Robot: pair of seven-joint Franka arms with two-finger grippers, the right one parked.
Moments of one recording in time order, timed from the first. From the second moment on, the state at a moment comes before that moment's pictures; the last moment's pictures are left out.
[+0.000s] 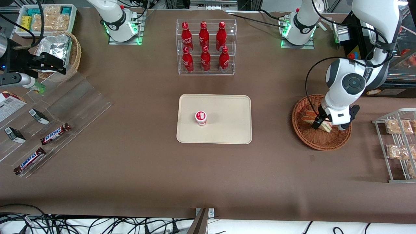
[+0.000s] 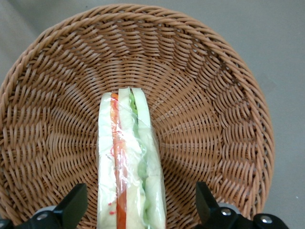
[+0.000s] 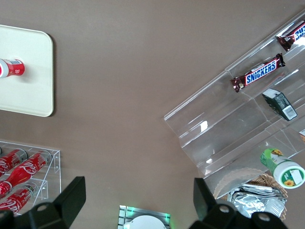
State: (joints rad) arm -0.05 0.29 0.02 -2.21 0.21 2.51 -1.12
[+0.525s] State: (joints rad) arm -0.04 0.31 0.03 -2.21 0.21 2.51 -1.13
